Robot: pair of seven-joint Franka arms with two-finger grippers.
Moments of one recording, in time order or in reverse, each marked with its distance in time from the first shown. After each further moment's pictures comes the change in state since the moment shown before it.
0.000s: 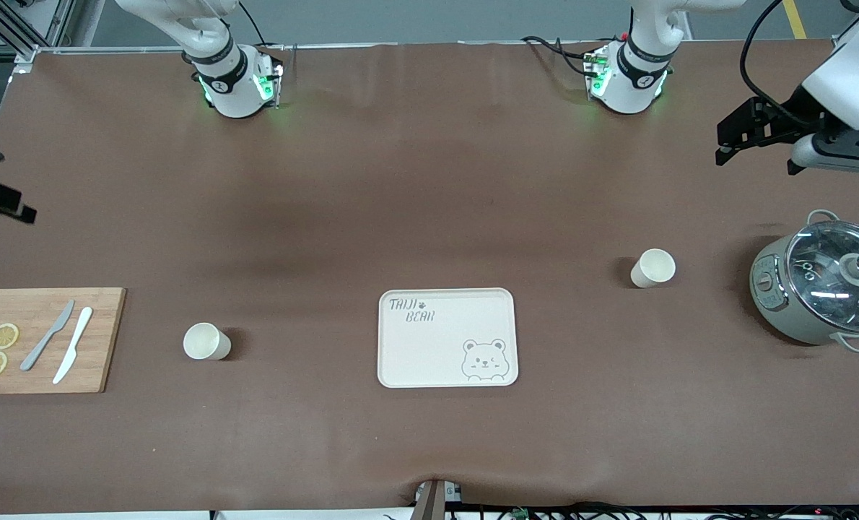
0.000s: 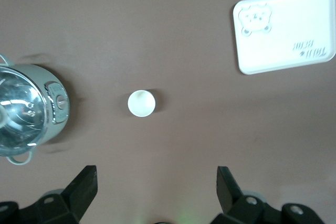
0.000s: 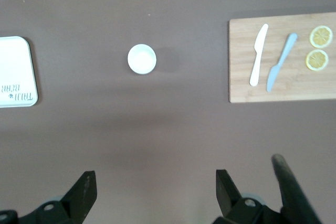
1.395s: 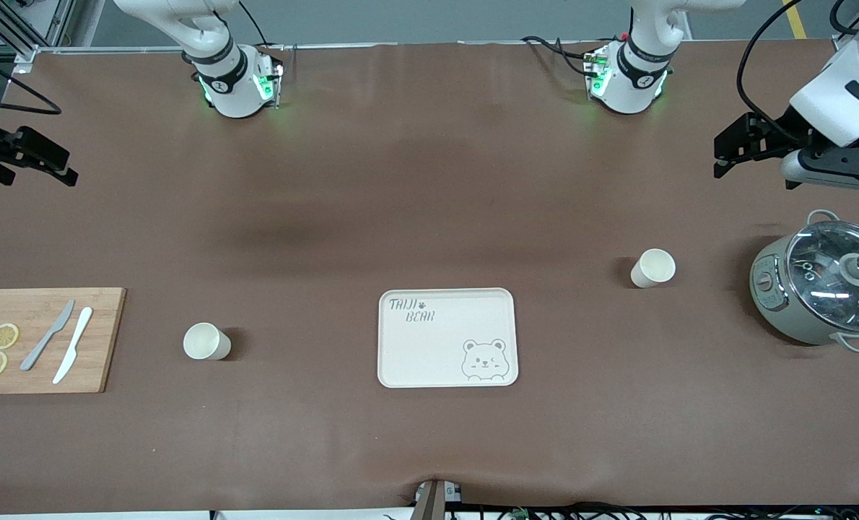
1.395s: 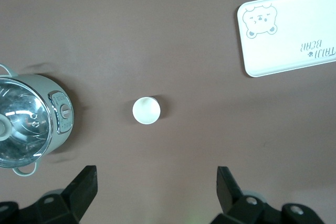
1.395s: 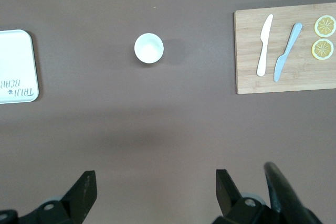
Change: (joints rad) left arm 0.004 0.001 0.002 -0.035 0.009 0.057 0.018; right arm 0.052 -0.250 0.019 -0.383 -0.035 0.200 0.068
